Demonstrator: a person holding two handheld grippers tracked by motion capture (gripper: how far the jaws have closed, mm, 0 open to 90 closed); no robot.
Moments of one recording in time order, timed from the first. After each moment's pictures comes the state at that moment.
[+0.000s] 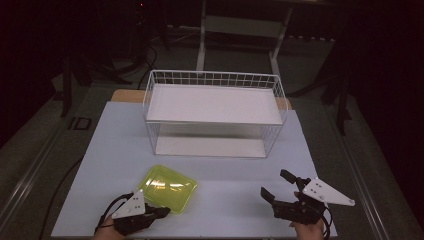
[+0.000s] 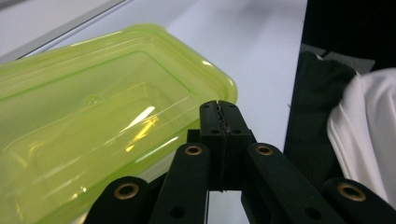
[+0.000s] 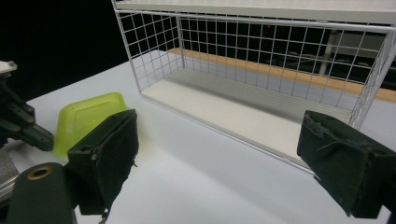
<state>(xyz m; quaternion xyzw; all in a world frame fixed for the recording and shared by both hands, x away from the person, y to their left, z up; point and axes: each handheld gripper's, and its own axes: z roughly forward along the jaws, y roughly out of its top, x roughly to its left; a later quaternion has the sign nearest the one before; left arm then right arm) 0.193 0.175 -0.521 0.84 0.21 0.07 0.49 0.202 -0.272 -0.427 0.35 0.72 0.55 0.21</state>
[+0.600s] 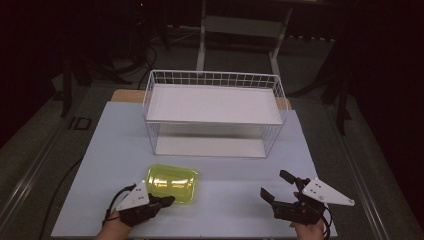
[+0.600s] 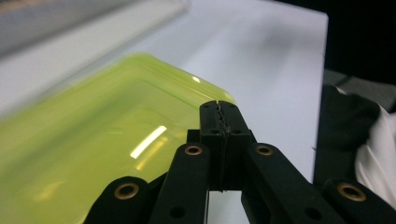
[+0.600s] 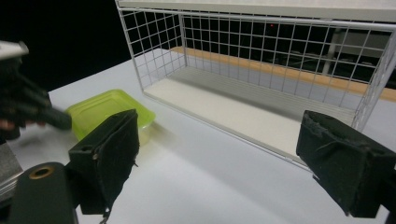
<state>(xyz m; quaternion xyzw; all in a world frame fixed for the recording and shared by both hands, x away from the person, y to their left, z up) 0.206 0.184 -0.504 0.81 0.23 0.13 0.52 0.202 -0.271 -0.428 0.35 0.73 0.55 0.21</state>
